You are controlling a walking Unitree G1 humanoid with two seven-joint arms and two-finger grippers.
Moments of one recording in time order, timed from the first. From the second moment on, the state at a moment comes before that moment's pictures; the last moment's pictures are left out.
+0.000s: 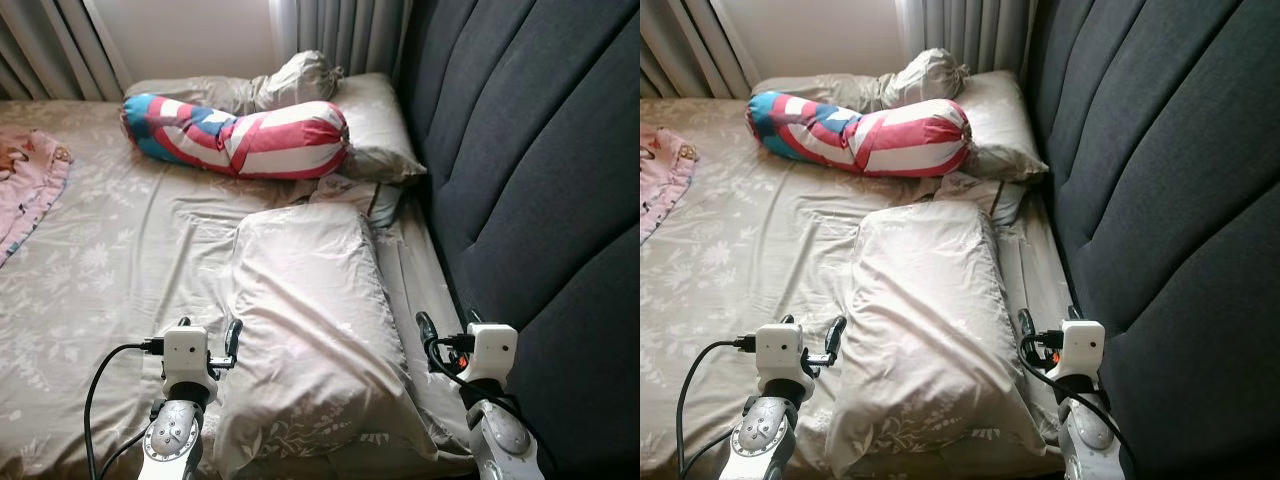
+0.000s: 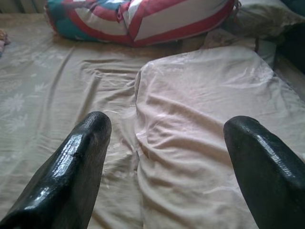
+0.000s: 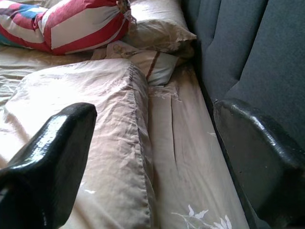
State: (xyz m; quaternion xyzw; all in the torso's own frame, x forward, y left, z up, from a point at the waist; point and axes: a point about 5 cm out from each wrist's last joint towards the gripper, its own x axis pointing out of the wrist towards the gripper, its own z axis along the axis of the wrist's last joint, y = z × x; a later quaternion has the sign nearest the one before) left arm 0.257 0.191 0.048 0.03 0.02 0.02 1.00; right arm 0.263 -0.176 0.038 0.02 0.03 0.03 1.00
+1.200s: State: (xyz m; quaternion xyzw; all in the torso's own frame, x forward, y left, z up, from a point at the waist) left arm 0.256 0.187 0.049 0.03 0.02 0.01 1.00; right arm 0.267 -0.172 0.042 0.03 0.02 0.03 1.00
